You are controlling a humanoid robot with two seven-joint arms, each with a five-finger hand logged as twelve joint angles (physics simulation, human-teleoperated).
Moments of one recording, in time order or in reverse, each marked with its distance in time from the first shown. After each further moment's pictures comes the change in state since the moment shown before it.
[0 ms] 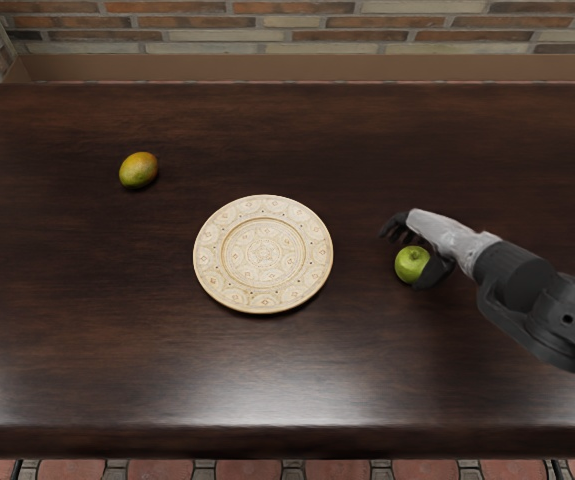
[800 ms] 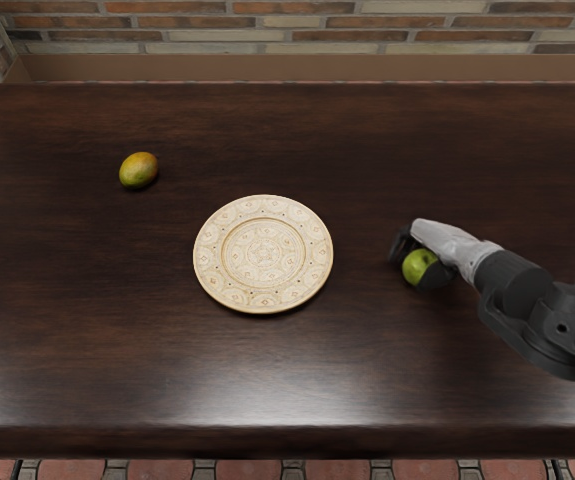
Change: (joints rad) left arm 0.000 0.000 0.000 0.000 0.000 0.000 0.000; right arm -0.016 0.009 -0.027 -0.032 -0.047 -0.003 0.001
